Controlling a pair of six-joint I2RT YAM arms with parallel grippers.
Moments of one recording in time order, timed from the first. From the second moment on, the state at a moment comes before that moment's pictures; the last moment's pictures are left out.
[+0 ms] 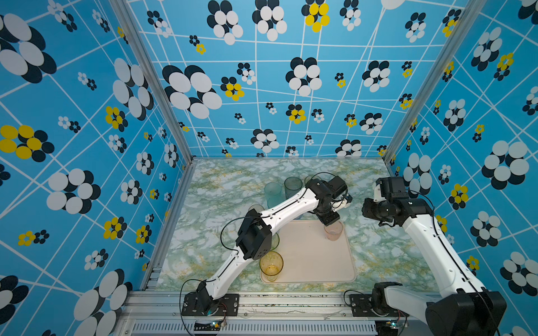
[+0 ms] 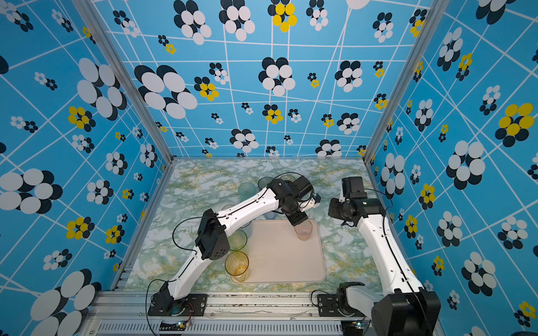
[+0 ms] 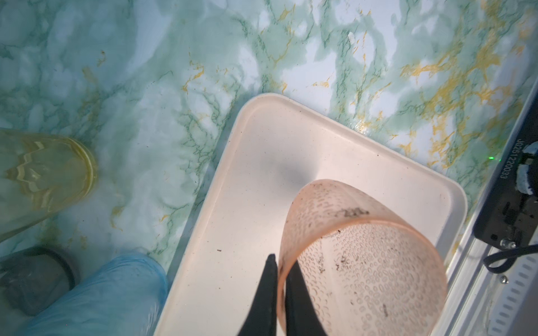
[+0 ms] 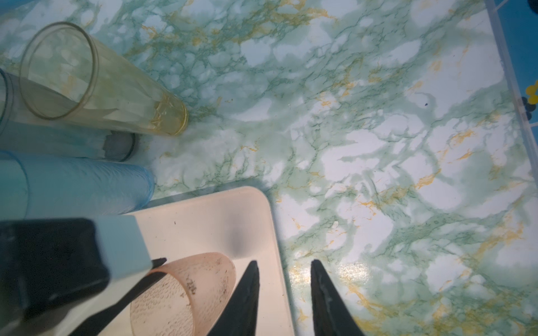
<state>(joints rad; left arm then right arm) -0.97 2.39 2.35 -1.18 0.19 0.13 0.06 1.16 1.07 -0.94 0.00 0.27</state>
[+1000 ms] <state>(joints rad) -1.00 2.47 2.36 -1.13 0.07 0.12 0.08 1.15 0.91 -0.94 -0.21 0.27</state>
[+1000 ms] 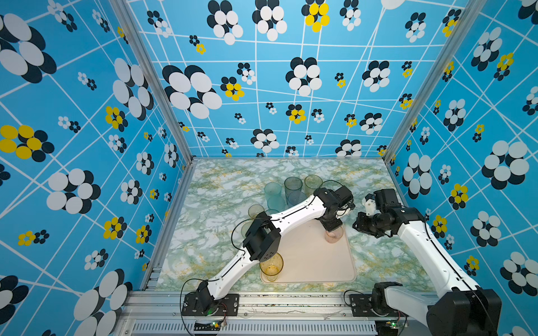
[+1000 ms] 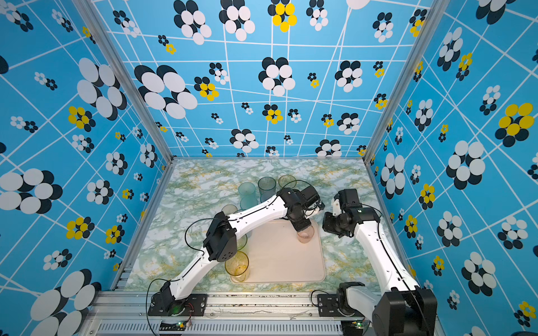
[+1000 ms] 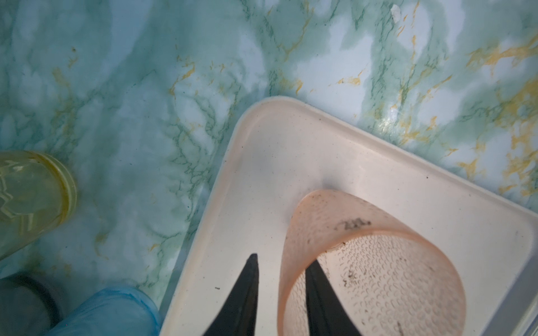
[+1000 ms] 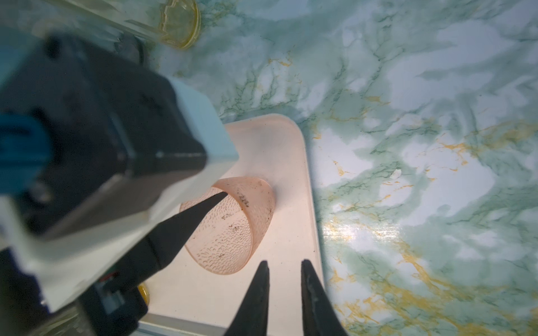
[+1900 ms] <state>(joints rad) -0.74 1.84 1.88 -0.90 0.05 0.04 0.20 1.26 0.92 -0.89 -0.21 0.30</state>
